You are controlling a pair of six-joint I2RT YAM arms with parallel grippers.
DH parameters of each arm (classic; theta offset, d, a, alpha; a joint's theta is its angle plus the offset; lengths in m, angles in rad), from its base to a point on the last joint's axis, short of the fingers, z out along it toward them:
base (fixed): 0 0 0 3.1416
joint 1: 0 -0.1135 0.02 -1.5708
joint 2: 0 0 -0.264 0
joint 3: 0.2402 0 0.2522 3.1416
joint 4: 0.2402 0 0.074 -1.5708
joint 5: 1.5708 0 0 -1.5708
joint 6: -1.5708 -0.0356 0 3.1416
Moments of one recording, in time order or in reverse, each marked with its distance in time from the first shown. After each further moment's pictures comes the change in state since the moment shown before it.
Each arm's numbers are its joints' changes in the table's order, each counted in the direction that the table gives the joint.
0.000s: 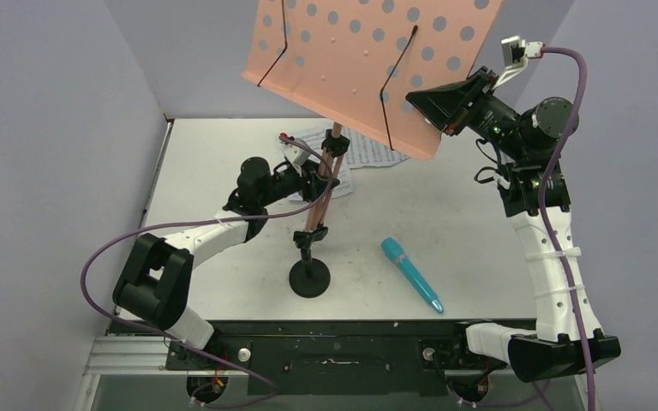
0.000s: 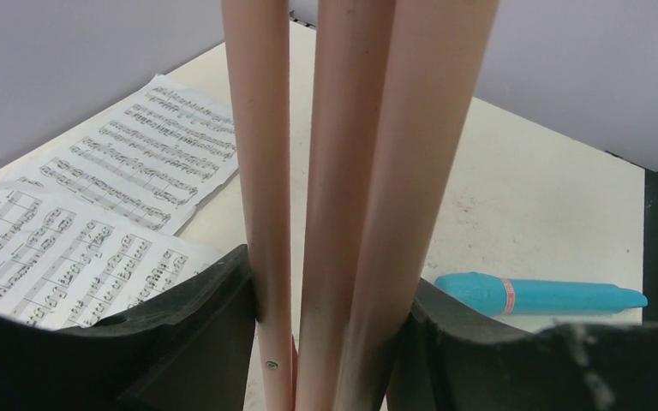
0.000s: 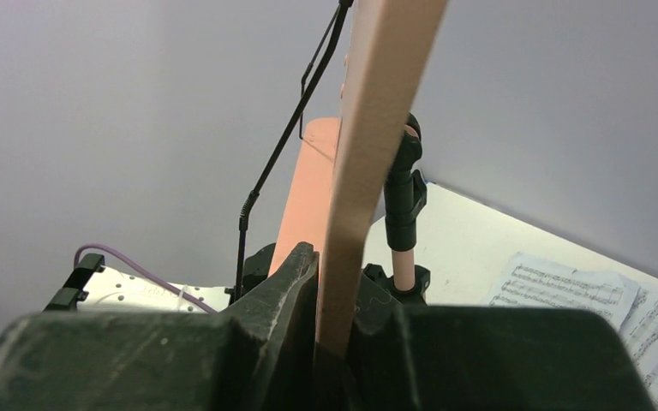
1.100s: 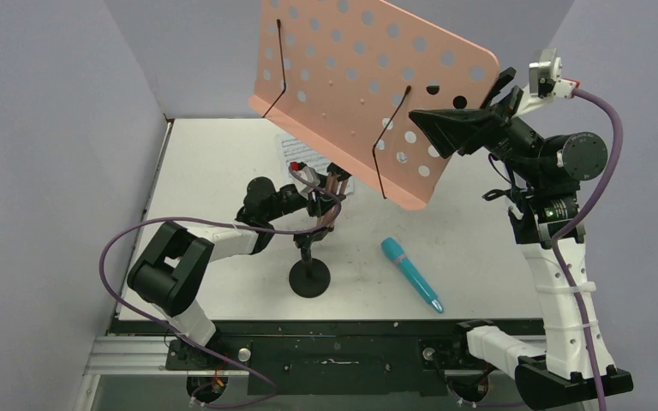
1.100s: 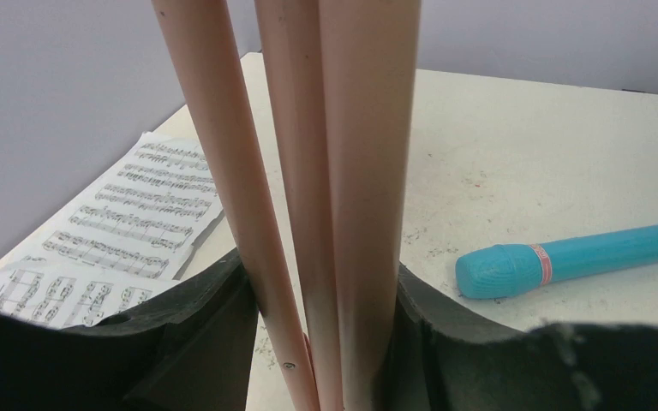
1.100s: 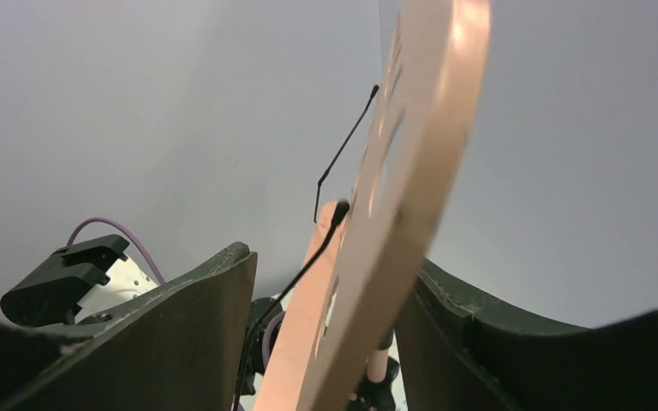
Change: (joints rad) left arm 0.043 -0.109 -0.130 -0.345 0.071 -0.165; right arm -0.052 0.125 -0.052 -0.108 0.002 0.179
